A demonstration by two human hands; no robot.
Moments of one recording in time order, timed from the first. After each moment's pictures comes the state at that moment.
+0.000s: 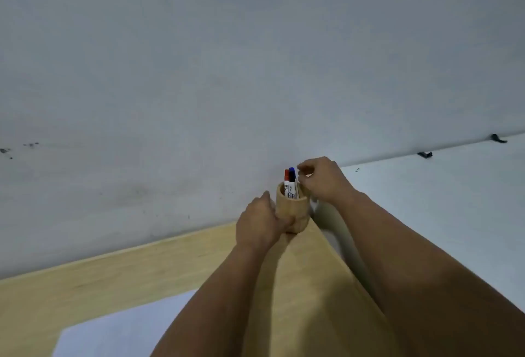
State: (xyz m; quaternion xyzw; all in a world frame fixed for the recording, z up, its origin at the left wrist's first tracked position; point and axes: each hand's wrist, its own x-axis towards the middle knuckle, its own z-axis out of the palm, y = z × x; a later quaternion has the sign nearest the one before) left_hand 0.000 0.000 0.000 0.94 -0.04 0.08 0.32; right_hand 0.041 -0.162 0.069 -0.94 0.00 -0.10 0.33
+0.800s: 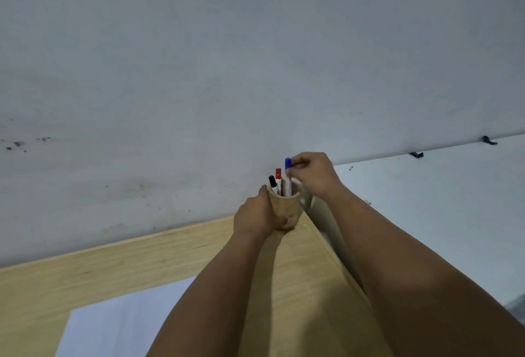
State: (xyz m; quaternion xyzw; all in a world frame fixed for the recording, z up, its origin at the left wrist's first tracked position) left_hand 0.006 0.000 0.002 0.95 -0.04 0.03 0.31; right_hand 0.020 -0.152 0.083 -0.86 0.02 -0.10 0.49
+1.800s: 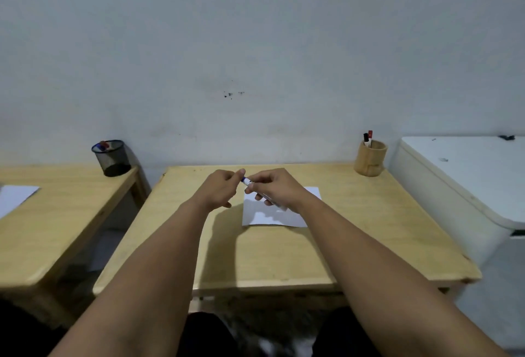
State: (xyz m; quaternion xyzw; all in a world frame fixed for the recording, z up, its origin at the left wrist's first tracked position) left_hand -0.293 0.304 0.052 0.88 0.09 0.04 0.46; right_hand -0.242 0.120 0.045 -0.78 -0.20 0.18 0.56
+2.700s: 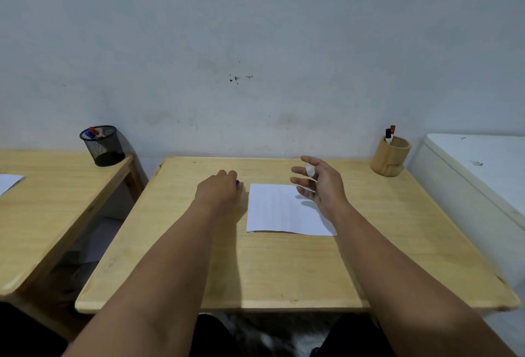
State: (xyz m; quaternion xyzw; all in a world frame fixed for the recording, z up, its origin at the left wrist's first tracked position) left_hand -0.229 0.333 -0.012 0.99 0.12 0.04 0.08; right_hand -0.181 0.088 0.012 -0.60 0.03 0.10 0.79
